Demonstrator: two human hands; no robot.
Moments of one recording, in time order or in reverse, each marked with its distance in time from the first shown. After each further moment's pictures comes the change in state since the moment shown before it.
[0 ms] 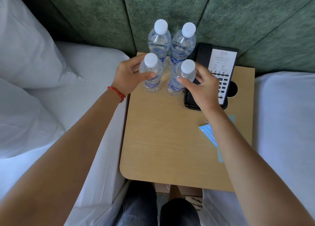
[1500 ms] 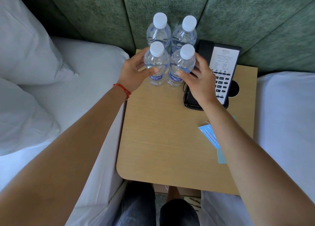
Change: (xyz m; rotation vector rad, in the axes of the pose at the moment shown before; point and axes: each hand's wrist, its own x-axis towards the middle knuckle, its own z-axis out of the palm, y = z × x) left_hand 0.010 -0.013 0.019 -0.037 -0.020 -0.007; right_hand 0.016 0.011 0.006 0.079 -0.048 0.117
